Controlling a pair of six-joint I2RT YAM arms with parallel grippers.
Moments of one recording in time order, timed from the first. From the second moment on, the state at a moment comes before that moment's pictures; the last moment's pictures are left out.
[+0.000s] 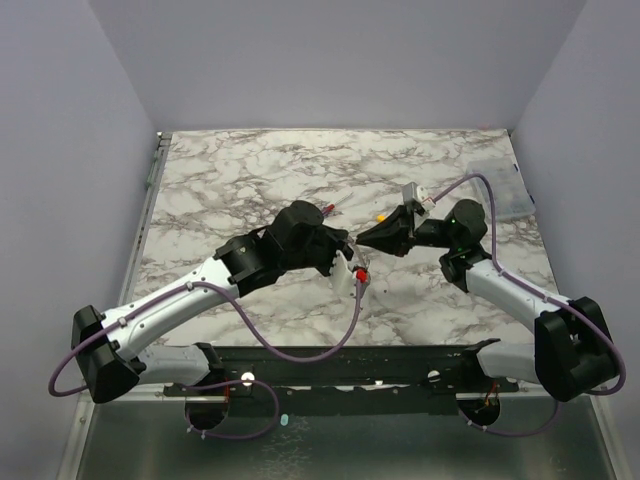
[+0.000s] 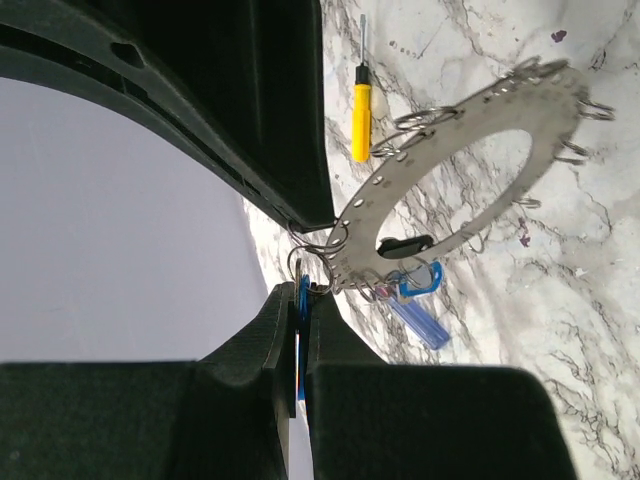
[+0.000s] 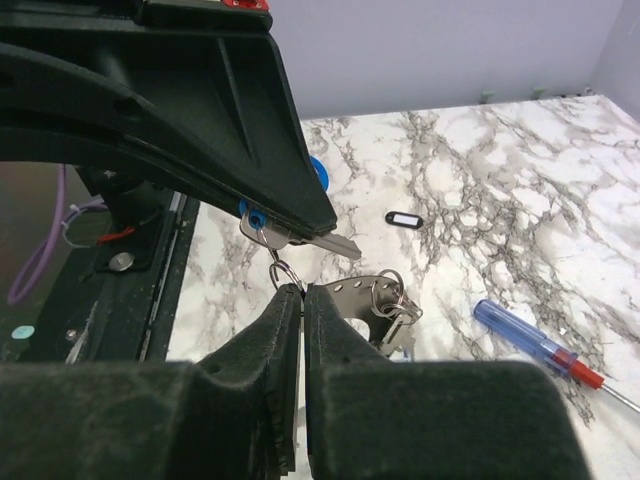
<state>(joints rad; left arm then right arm) -0.96 1.20 1.12 -0.46 0.16 1.30 0.37 1.26 0.61 0.81 -1.12 0.16</state>
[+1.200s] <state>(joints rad) -0.96 1.25 1.17 -0.46 0.16 1.29 0.39 1.26 0.60 0.80 -1.17 0.04</state>
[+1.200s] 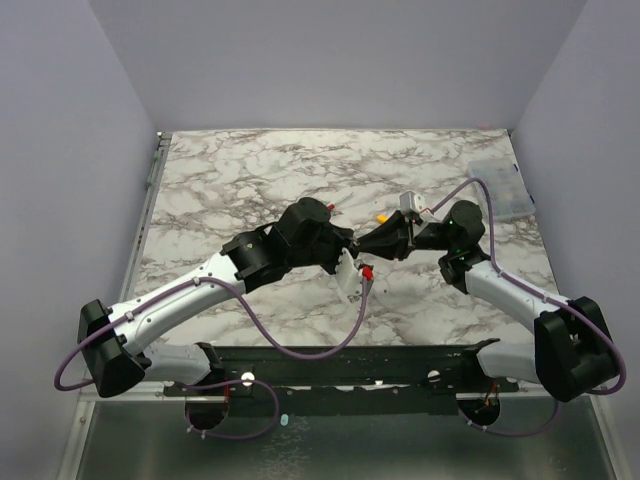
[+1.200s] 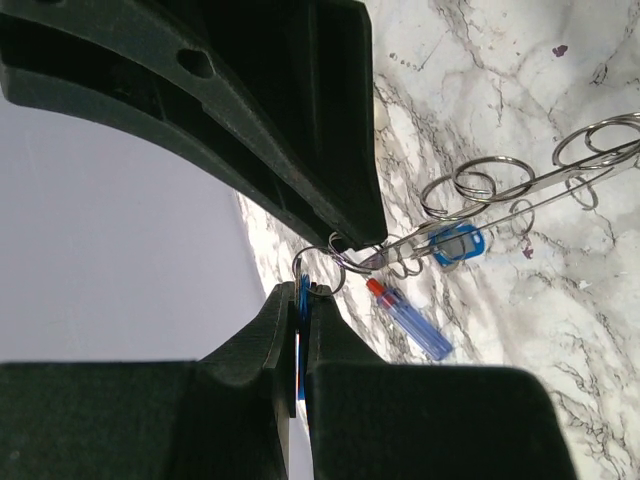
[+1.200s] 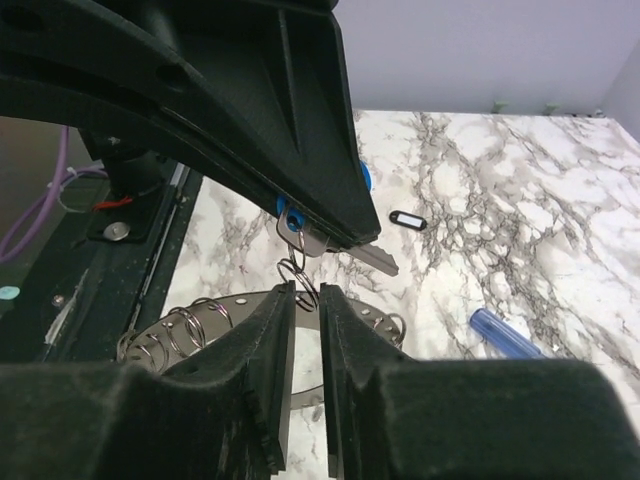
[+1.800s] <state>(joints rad) -0.96 1.23 1.16 -0.47 0.16 1.27 0.39 1.26 0.60 0.79 -1.15 0.10</state>
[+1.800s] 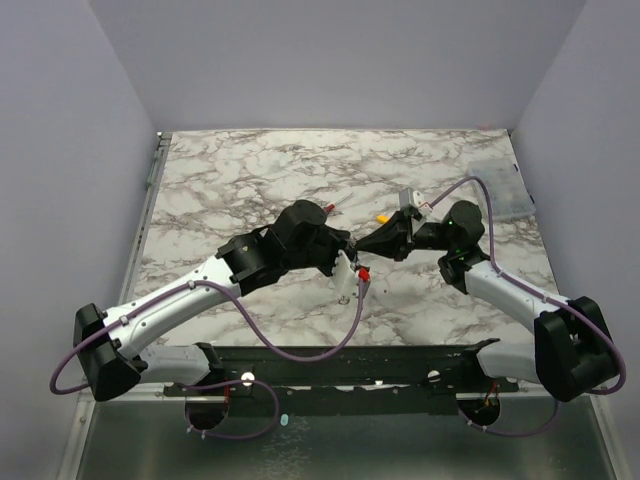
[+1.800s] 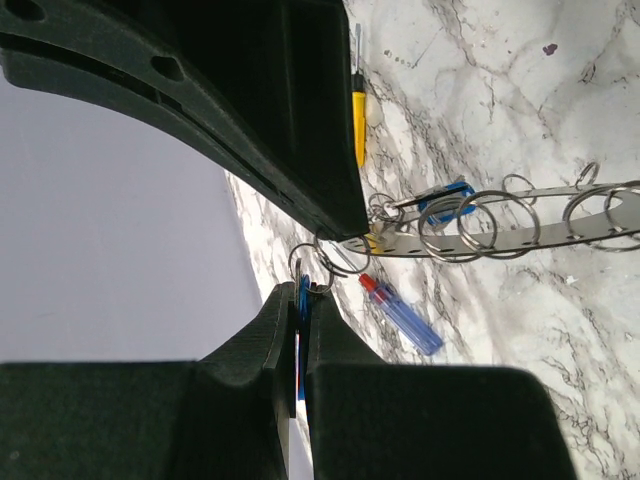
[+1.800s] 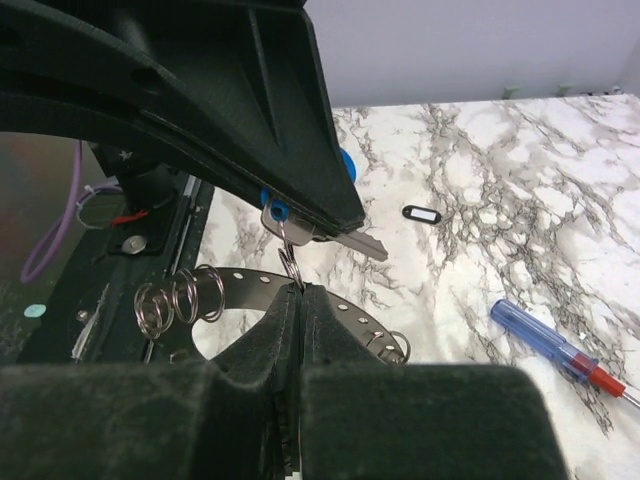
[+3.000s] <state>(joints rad) -0.96 1.20 1.12 -0.46 0.15 1.23 0.37 1.26 0.59 0.85 -1.13 0.18</state>
